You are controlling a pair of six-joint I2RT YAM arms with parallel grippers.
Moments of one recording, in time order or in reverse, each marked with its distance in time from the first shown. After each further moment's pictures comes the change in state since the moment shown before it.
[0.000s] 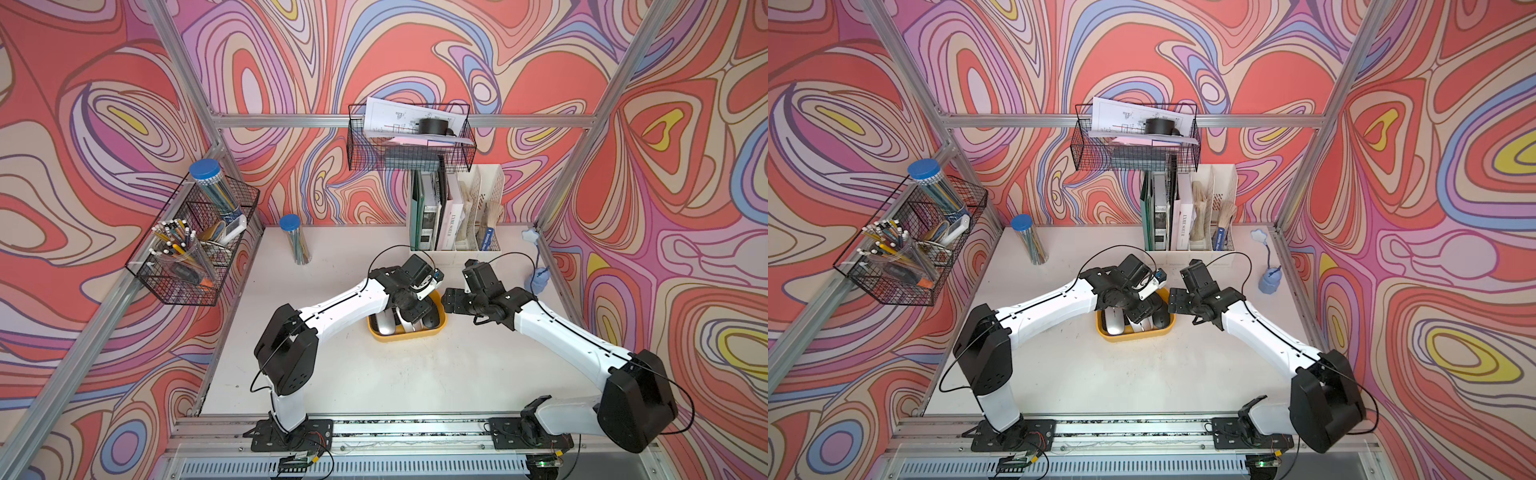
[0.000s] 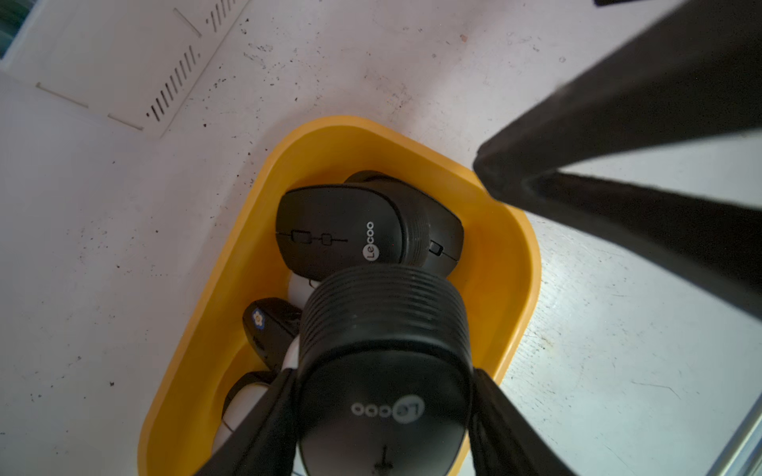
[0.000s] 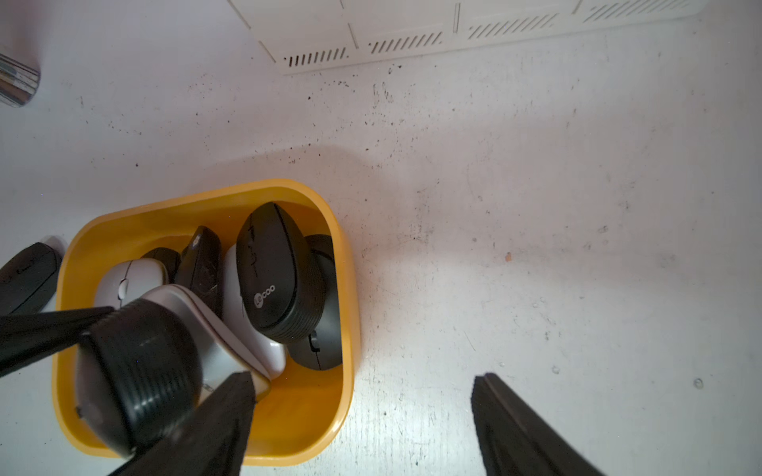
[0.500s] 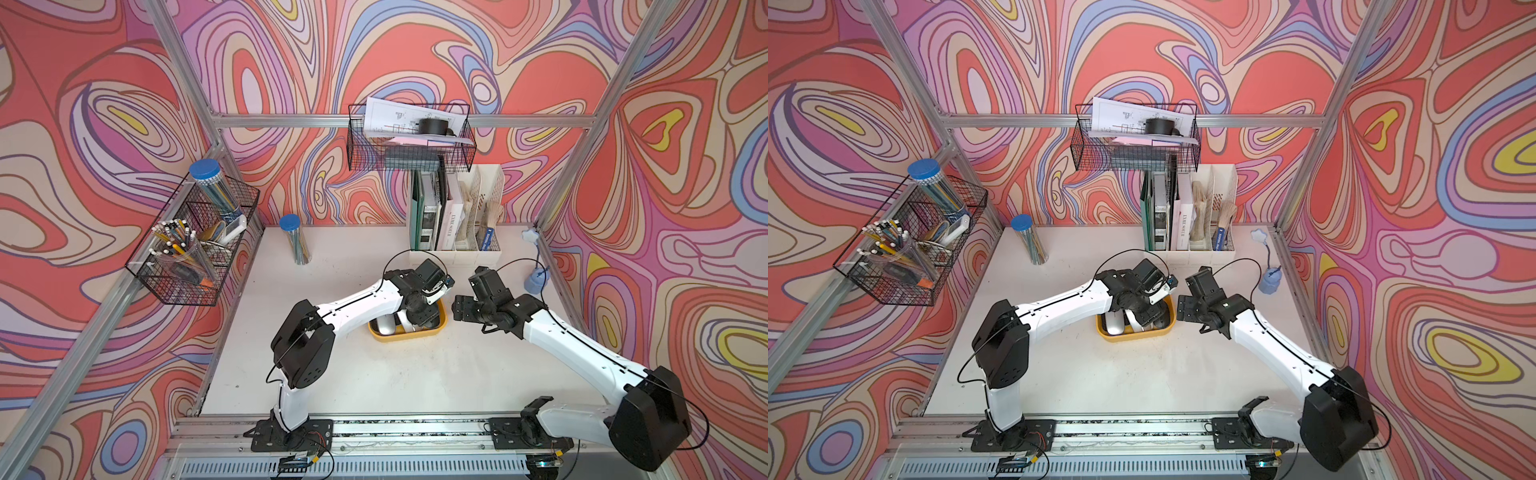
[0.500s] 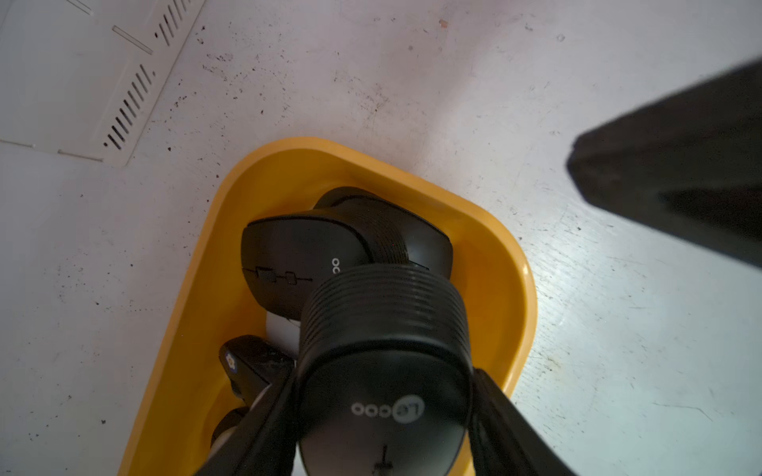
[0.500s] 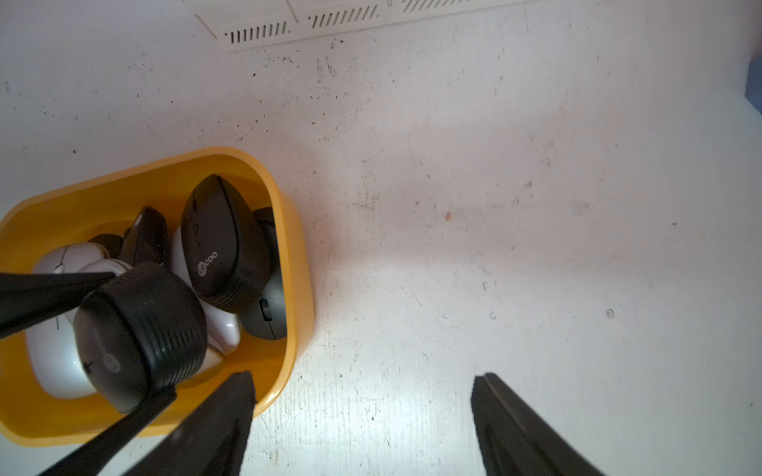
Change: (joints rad) left arm -0.040 0.097 0.074 -0.020 -0.040 0.039; right arm 0.000 -0.089 -0.055 -0.103 0.080 0.023
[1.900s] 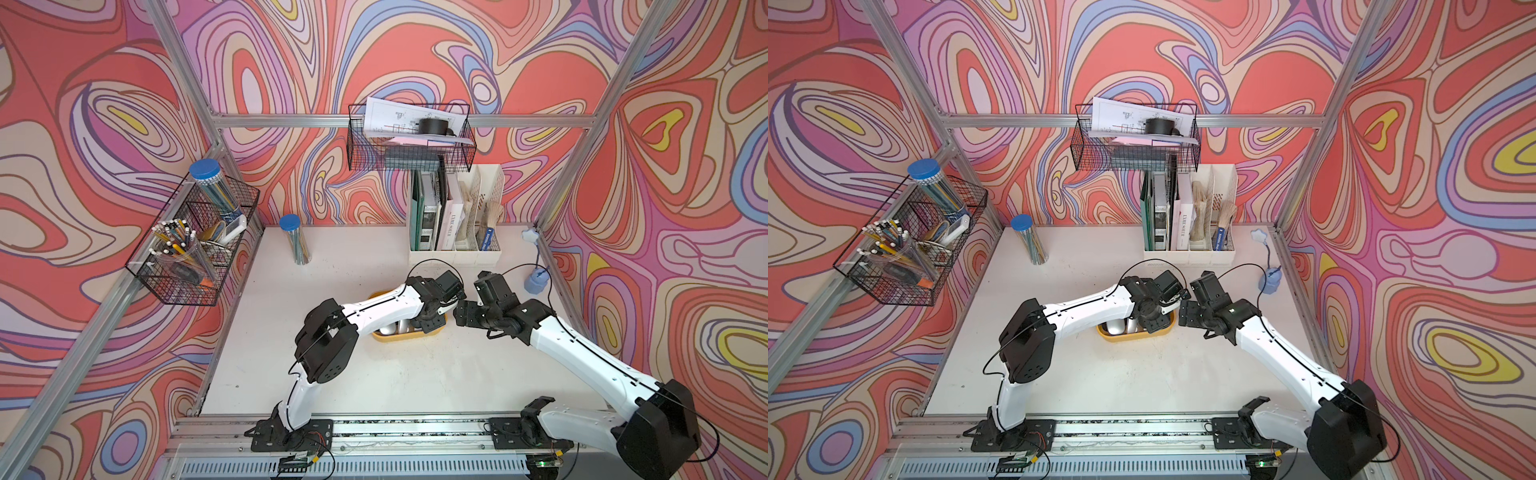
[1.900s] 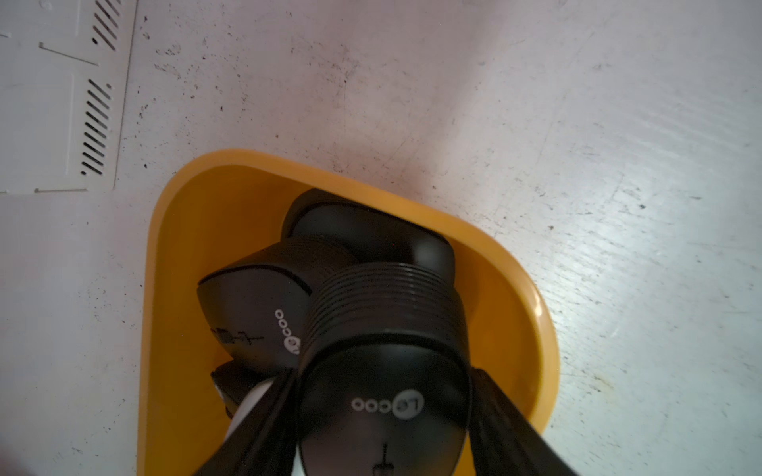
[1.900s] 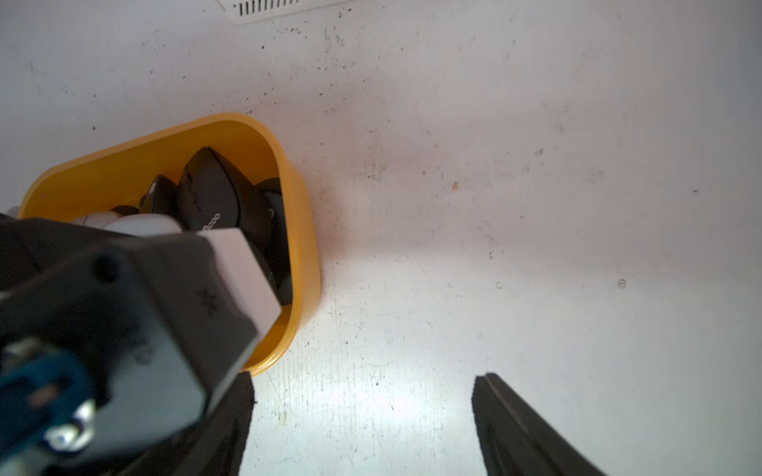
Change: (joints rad) left arm -0.083 0.134 0.111 -0.094 -0.165 0.063; right arm -0.004 -0.055 -0.034 -0.028 -0.091 0.006
